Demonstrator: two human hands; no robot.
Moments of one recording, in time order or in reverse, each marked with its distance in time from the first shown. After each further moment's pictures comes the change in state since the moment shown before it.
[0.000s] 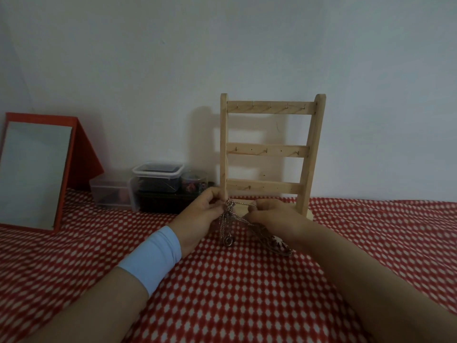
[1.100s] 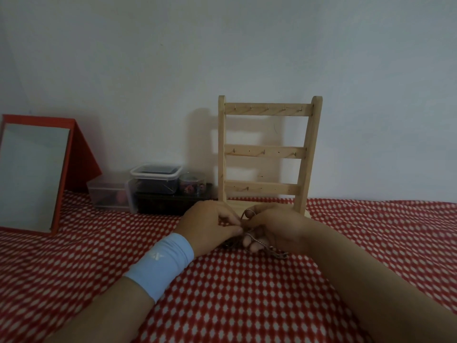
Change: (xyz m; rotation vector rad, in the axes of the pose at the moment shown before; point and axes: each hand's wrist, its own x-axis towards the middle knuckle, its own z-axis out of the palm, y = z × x) left_hand -0.008 0.006 0.010 0.823 0.005 0.293; right_hand -0.001 -0.004 -0.005 0.399 -0.275 0.164
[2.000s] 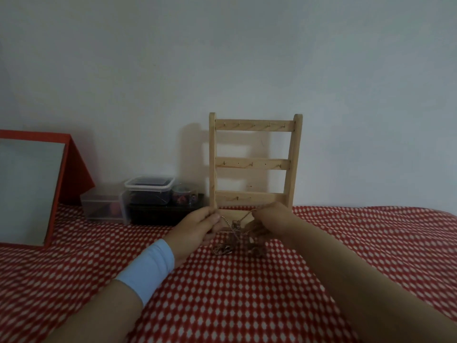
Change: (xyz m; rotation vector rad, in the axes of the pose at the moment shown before) left_hand -0.003 0.011 -0.009 -0.676 -0.112 -0.374; right_hand -0.008 -0.014 -0.007 -0.244 0.466 -0.034
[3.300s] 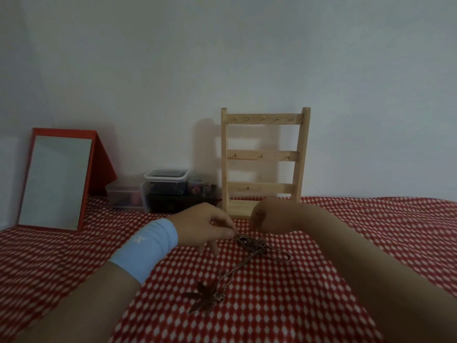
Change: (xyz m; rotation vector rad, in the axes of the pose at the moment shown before) left_hand -0.043 0.040 -0.014 0.685 -0.243 -0.046; right_hand -0.020 -0.015 0.003 -0.991 -0.264 -0.249
